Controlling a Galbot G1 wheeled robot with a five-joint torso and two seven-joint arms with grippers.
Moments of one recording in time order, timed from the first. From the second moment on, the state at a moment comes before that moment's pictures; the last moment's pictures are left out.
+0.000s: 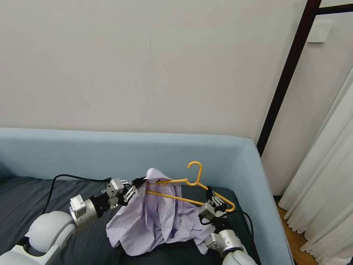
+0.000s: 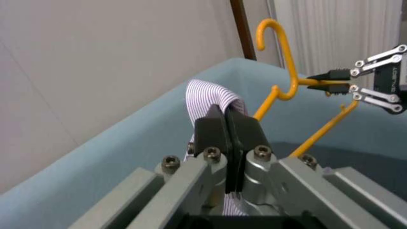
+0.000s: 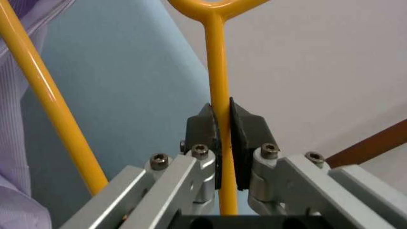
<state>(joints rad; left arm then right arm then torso) 1.15 -0.77 -0.46 -1.94 -0.47 -0.04 0.51 -0.95 0.94 -0.28 1.82 -0.33 -0.40 0.54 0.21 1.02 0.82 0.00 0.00</state>
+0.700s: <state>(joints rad) 1.21 -0.87 -0.34 -1.93 -0.32 -0.08 0.50 -0.83 0.92 -0.39 1.86 -0.12 -0.55 0.54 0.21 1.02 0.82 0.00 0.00</state>
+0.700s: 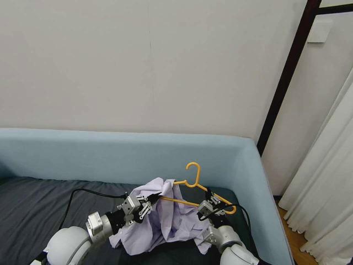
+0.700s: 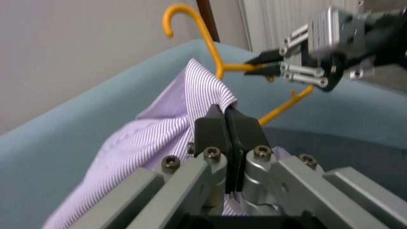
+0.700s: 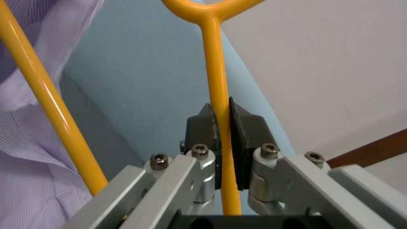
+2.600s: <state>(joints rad) 1.06 -1.00 -0.25 -1.92 -0.36 -0.07 0.33 -0.87 0.98 -0.39 1.79 -0.25 -0.39 0.58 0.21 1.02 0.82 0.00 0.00</state>
